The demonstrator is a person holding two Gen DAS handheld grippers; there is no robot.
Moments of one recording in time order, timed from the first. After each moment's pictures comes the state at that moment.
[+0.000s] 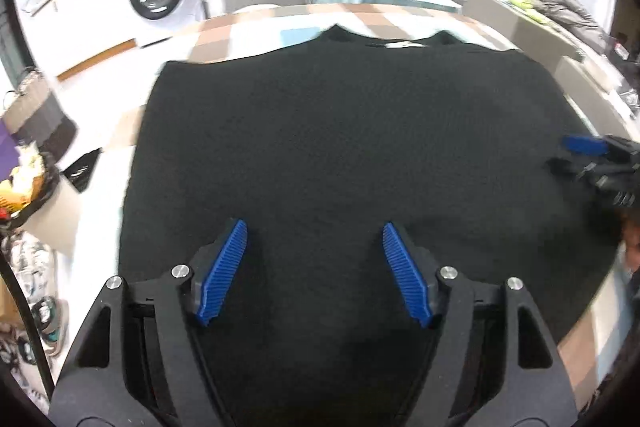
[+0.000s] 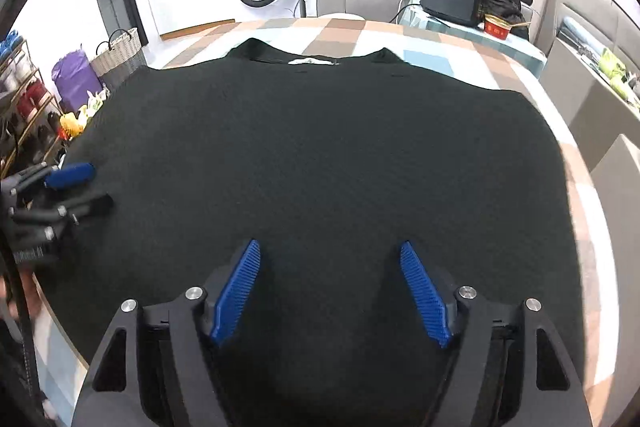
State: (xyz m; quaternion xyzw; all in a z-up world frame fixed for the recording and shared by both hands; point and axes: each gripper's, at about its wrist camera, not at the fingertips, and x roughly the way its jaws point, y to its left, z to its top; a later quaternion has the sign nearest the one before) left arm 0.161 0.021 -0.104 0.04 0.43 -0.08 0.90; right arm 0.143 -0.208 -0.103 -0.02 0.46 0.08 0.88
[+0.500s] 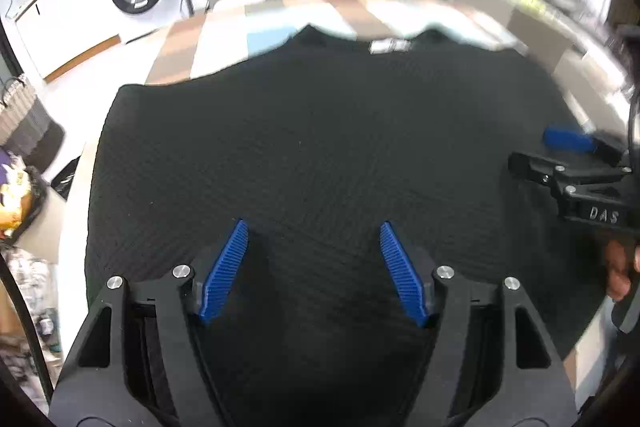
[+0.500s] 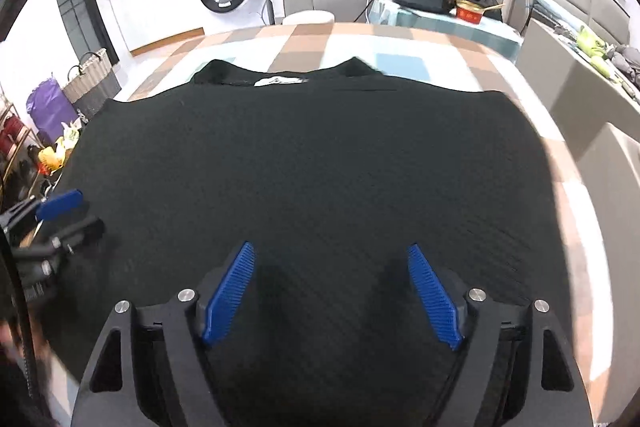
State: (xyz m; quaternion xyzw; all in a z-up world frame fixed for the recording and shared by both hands) left arm 0.211 -0.025 -0.100 0.06 0.47 -0.10 0.87; right arm 0.182 -0.178 -0.098 -0.01 0.48 0.05 0.88
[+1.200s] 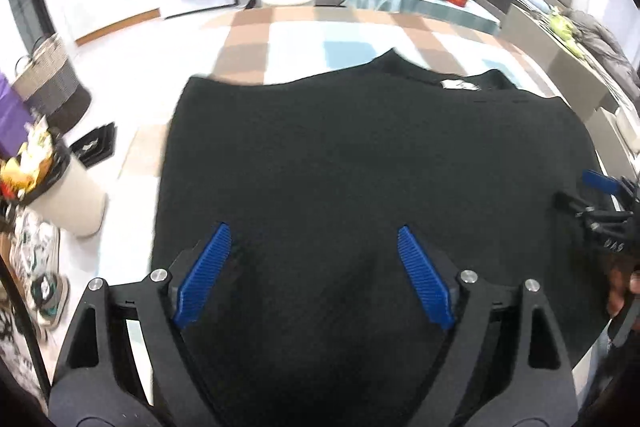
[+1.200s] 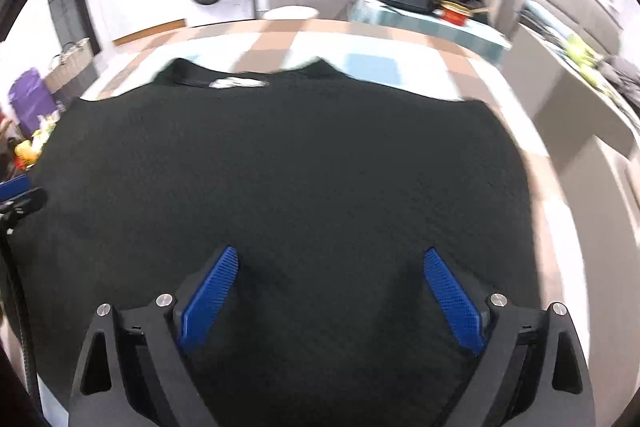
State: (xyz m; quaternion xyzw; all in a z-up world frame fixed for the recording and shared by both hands) left arm 0.230 0.021 -0.080 0.00 0.47 -0.04 0.88; right arm 0.201 -0.202 -0.099 -0.03 0.47 0.03 0.88
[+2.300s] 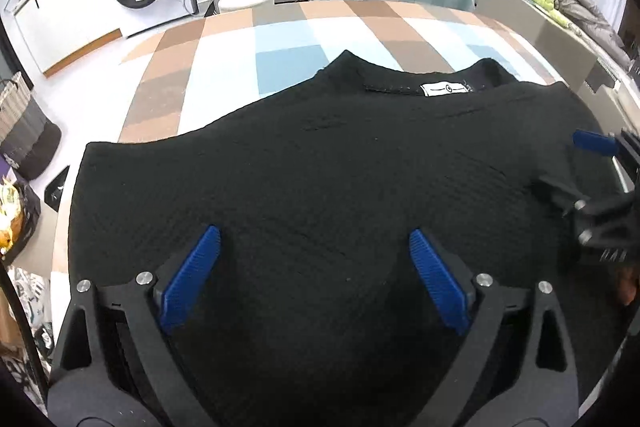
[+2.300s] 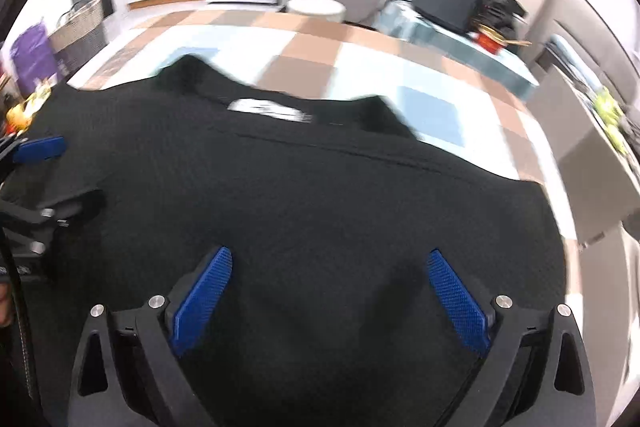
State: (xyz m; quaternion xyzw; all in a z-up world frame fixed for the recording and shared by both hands) left arm 0.300 -0.013 -0.105 0.03 0.47 -0.09 0.88; right arm 0.266 -0.177 -0.102 -0.10 0.48 0.03 0.87
